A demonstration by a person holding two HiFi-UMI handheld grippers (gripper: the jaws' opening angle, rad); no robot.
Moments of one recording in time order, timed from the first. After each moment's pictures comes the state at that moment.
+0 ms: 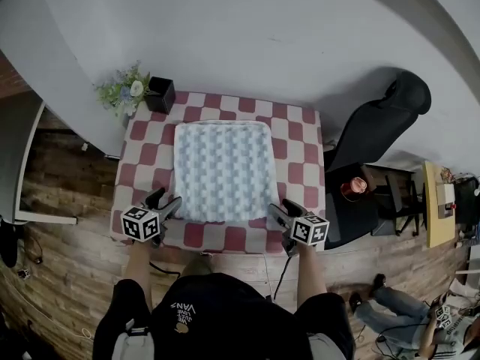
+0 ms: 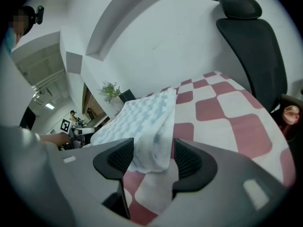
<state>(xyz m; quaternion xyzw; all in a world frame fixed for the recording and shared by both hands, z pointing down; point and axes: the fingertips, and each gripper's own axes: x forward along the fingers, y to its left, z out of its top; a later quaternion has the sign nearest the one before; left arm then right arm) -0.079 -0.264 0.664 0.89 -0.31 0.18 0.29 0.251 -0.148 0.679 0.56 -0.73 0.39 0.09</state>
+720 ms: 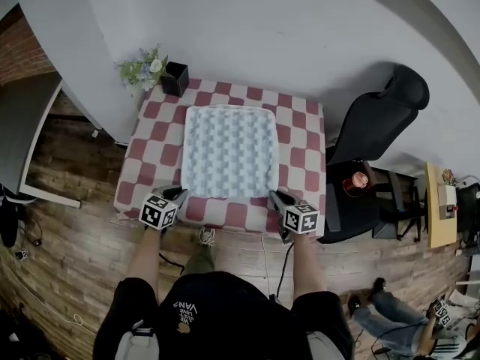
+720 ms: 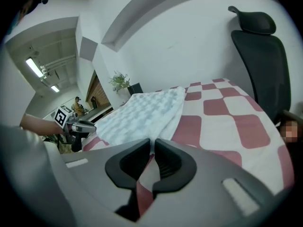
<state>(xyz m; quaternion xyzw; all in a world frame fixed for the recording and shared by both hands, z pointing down) -0.074 -0.188 0.701 0.89 -0.29 0.29 0.21 0.226 -0.122 0.691 0.55 -0.76 0.33 0.14</state>
